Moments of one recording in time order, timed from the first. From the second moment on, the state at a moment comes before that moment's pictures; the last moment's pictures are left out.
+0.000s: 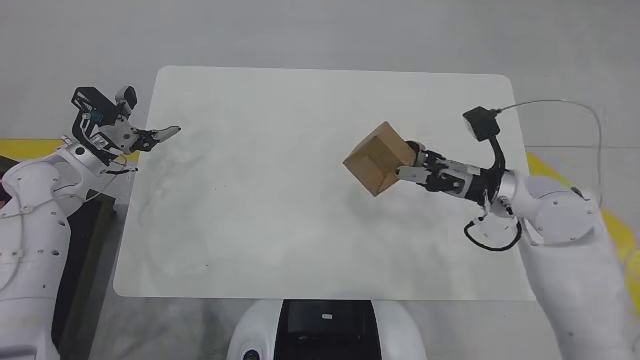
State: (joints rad) left arm 0.97 -0.88 -1.53 -1.09 1.40 -0.83 0.33; right arm -1.17 -1.08 1.50 -1.72 0.06 -0.51 1.05
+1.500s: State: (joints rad) left arm 0.97 -0.88 -1.53 -1.09 1.40 -0.83 0.33; right arm -1.25 -1.04 1.46 -1.73 -0.60 -0.50 0.75
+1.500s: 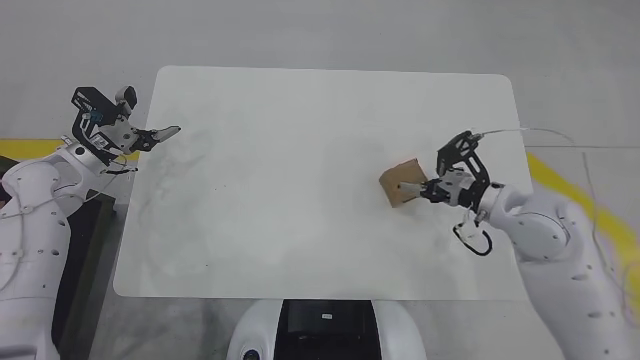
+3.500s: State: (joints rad) left arm 0.97 -0.88 -1.53 -1.09 1.40 -0.83 0.33; right arm -1.12 -1.03 1.57 -1.59 -0.74 -0.56 0.38
